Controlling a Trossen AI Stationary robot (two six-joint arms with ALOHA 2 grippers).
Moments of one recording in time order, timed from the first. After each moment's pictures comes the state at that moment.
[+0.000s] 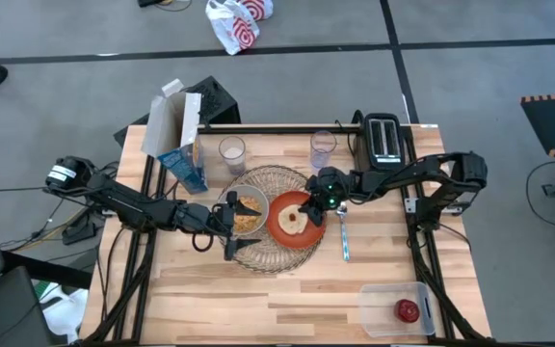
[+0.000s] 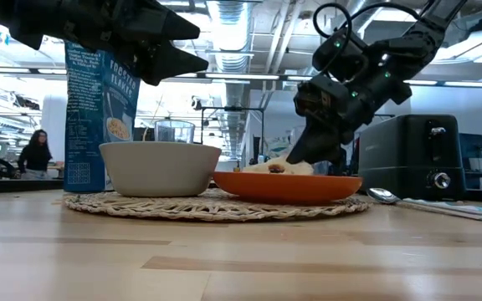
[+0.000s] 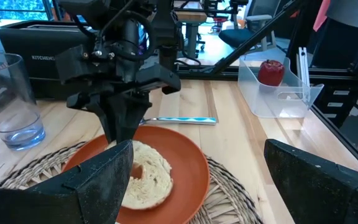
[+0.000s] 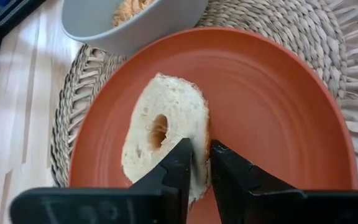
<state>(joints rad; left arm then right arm) -0.24 1.29 0.50 0.57 -0.25 -0.10 -0.19 1.59 0.68 0.22 -0.24 0.42</state>
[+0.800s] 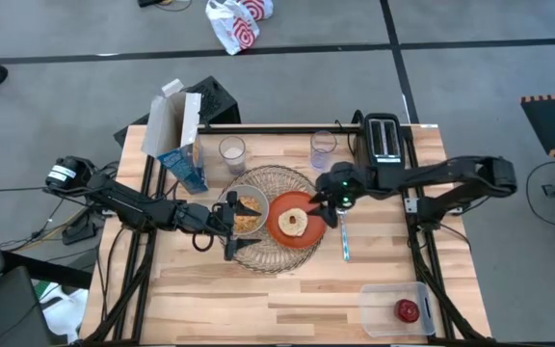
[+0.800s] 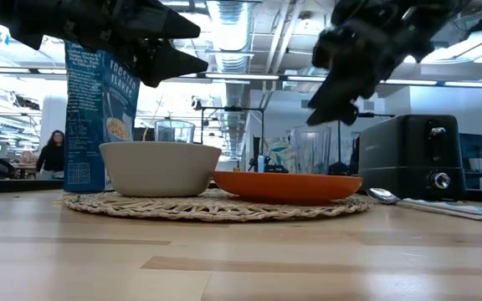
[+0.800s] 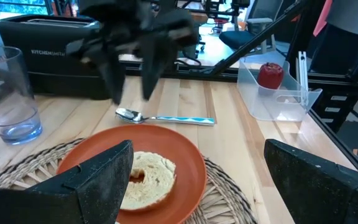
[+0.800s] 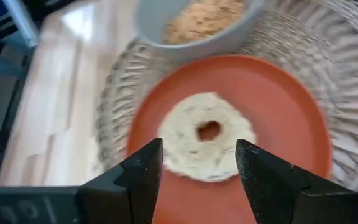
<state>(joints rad) -0.24 1.29 0.50 0.57 -0.25 -0.13 -0.14 1.33 0.73 -0.06 -0.24 0.27</state>
